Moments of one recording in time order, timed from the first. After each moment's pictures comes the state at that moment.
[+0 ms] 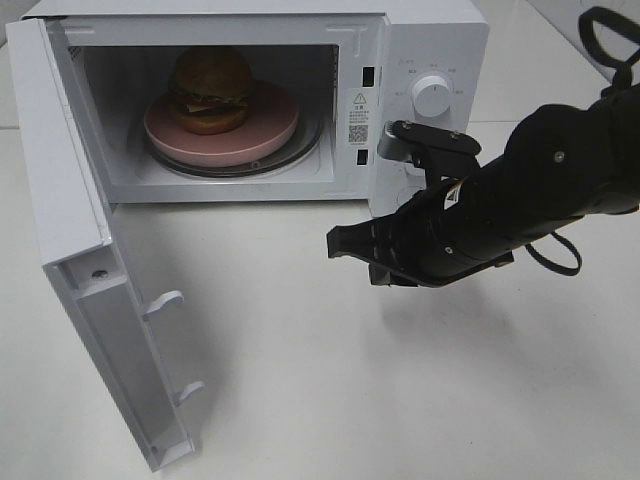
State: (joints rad) left arm -0.03 -0.01 -0.52 -0.07 1.08 -0.01; right arm 0.56 1.70 -0.80 0.32 0.12 0.14
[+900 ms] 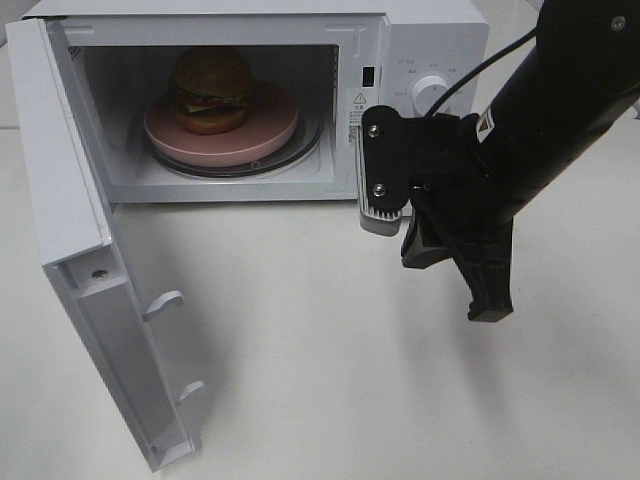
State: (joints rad) left arm -0.03 -0.01 -0.52 -0.07 1.08 -0.01; right arm 0.56 1.58 -1.00 0.09 0.64 -1.12
